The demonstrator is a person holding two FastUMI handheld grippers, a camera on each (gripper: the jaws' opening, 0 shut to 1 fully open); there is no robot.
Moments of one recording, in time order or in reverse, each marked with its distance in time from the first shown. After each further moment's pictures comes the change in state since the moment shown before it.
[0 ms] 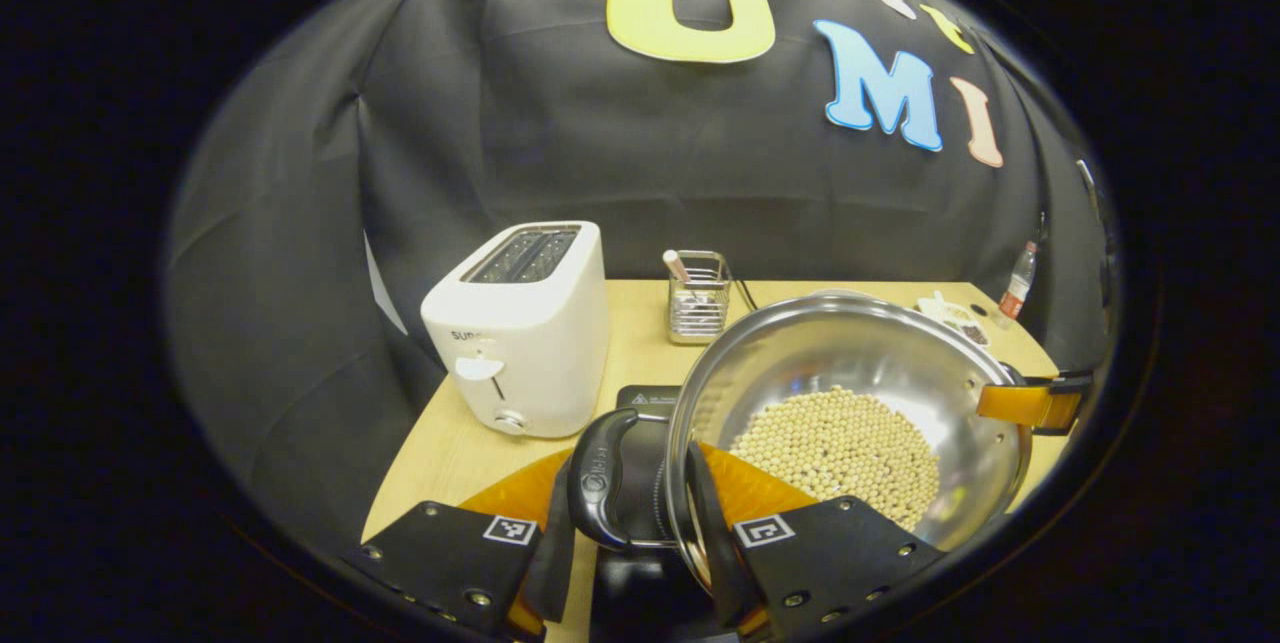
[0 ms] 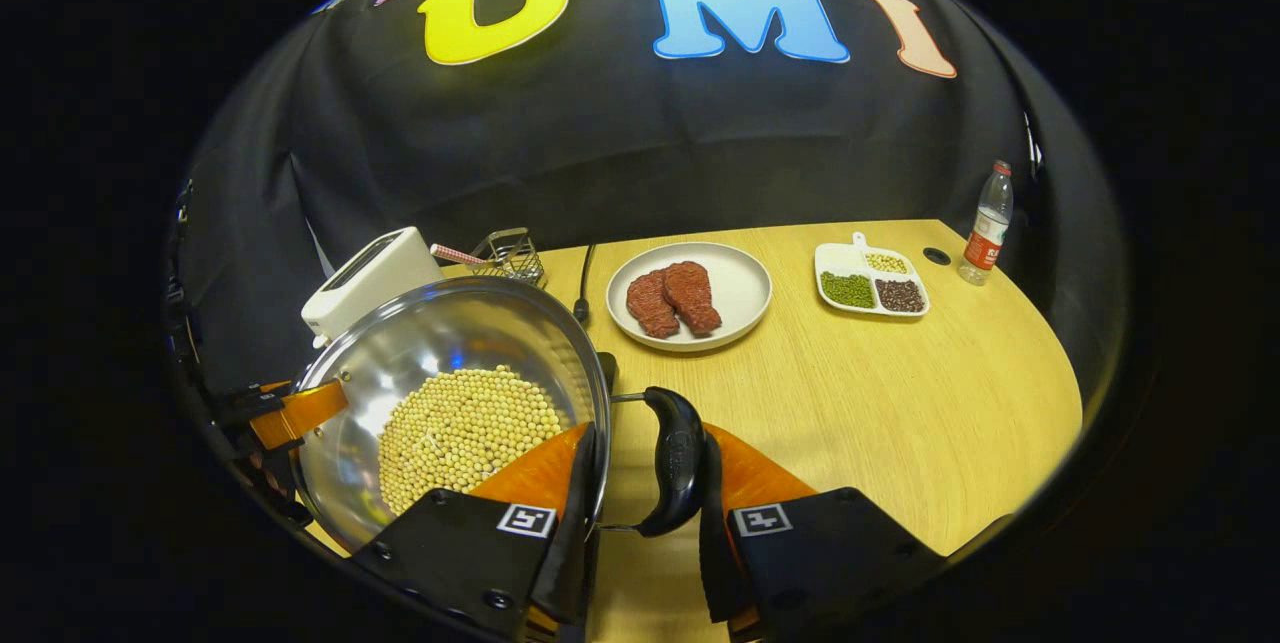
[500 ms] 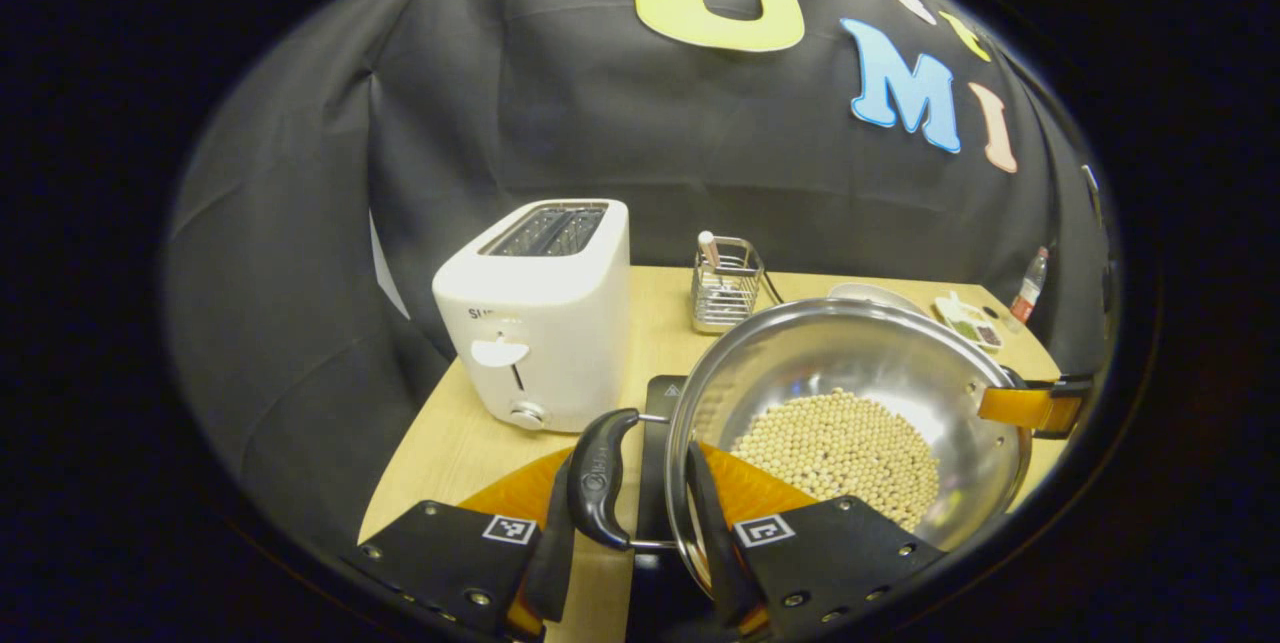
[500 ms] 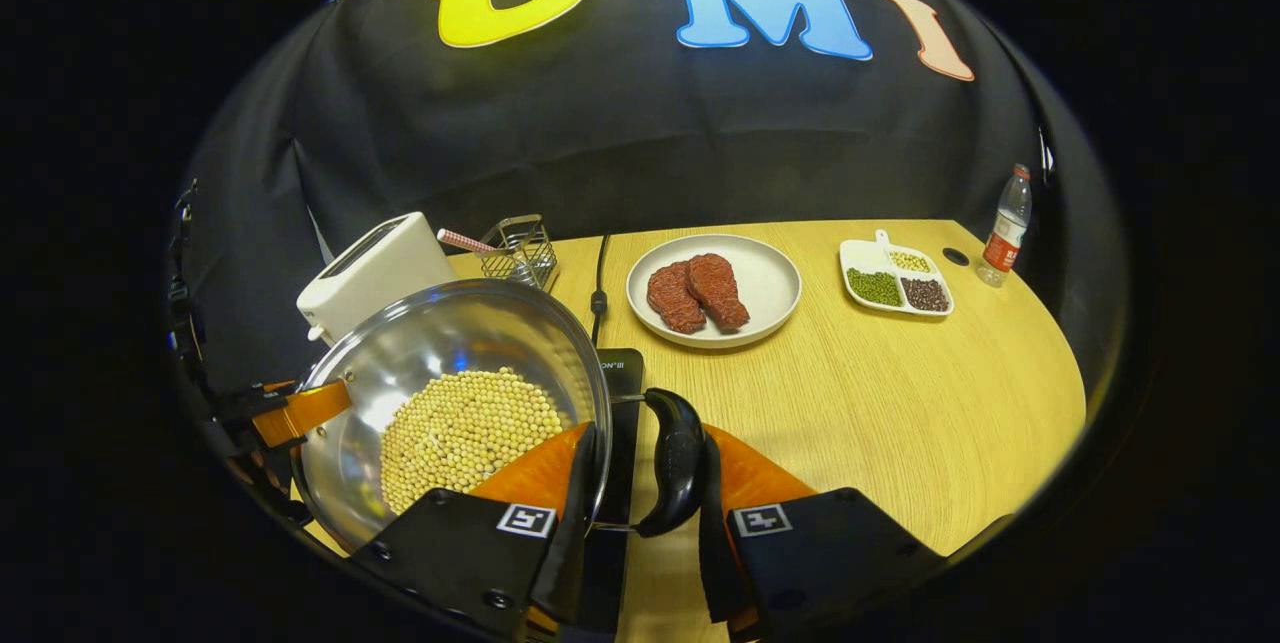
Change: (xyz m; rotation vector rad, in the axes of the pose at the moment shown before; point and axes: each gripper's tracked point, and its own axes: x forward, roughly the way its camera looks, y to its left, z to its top) left arm 0.022 0.022 -0.014 -0.028 0.017 0.013; right arm 0.020 0.017 -0.004 -0.011 0.017 0.010
